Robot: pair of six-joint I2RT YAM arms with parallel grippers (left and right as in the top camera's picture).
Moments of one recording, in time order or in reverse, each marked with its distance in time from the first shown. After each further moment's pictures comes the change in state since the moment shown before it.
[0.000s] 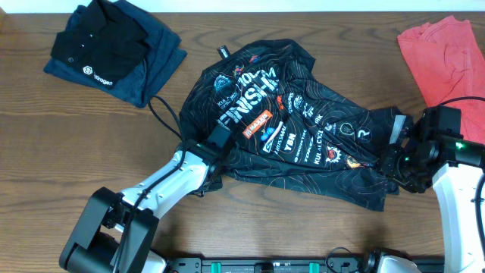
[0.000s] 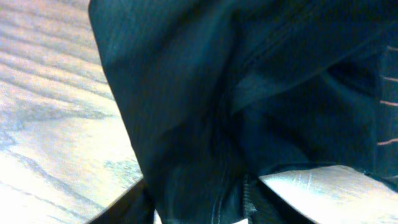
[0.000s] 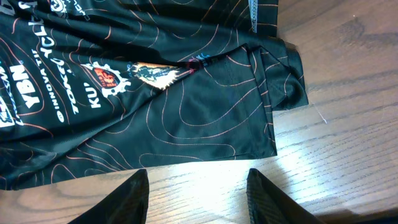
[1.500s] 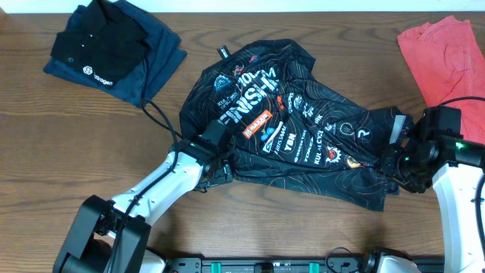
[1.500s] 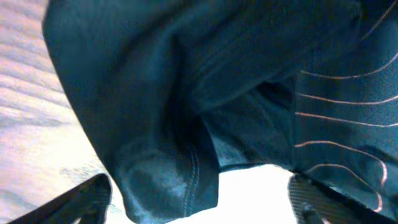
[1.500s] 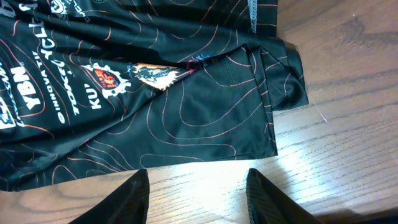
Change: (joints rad) left arm 0.030 -0.043 0.000 0.065 0.111 -0.031; right arm 0.000 0.000 0.000 0.002 0.000 0.008
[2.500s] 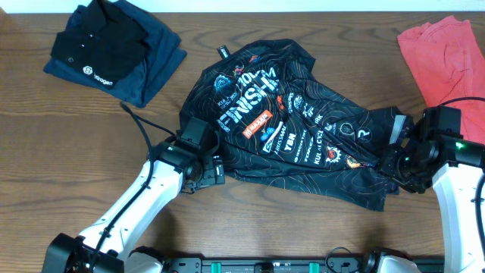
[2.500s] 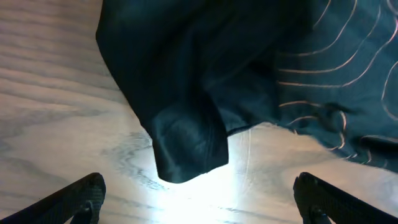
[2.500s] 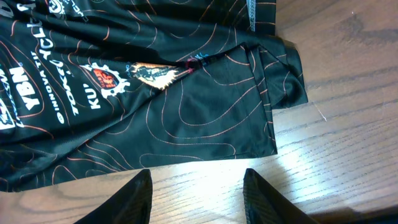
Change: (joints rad) left arm 0.086 -0.172 0.000 -0.091 0.080 0.163; right arm 0.000 0.000 0.000 -0.003 0.002 0.006
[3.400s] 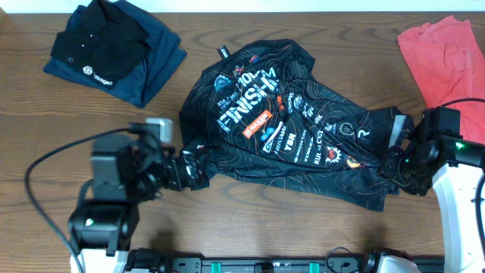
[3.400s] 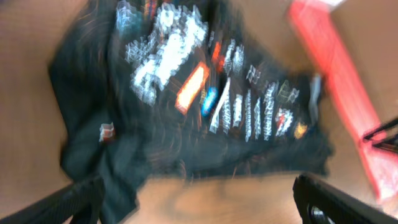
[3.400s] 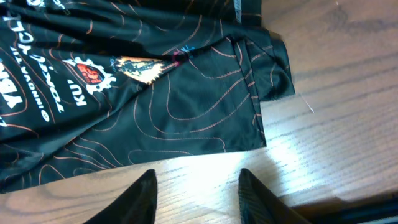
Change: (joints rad) left arm 0.343 -0.597 -0.001 0.051 0.524 0.339; right arm 0.000 0.000 0.000 -0.025 0.032 0.001
